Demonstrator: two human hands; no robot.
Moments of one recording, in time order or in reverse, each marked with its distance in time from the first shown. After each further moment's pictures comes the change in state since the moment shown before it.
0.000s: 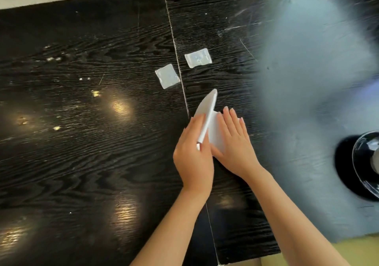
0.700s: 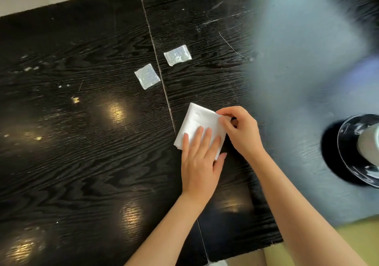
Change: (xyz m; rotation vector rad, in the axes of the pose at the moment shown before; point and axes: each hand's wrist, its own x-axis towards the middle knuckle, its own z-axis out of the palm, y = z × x) left_hand -0.039 -0.041 0.037 0.462 -0.392 0.481; right_hand 0.003 0.028 -0.033 0.614 0.292 0.239
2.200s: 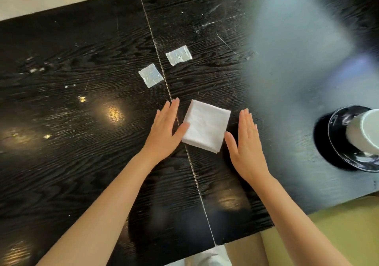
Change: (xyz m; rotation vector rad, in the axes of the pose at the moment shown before) left_hand 0.051 -0.075 -0.073 -0.320 -0.417 -0.217; right_hand -0.064 0.002 0.002 -0.461 -0.060 0.016
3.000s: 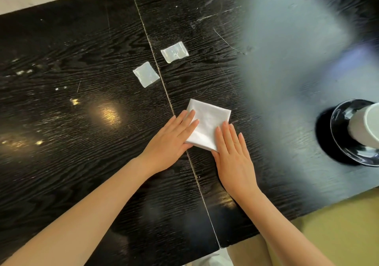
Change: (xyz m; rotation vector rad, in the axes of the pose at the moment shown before) left_hand 0.008 -0.036 0.019 0.521 -0.122 0.520; right_hand -0.024 -0.009 0.037 -0.371 0.058 -0.145
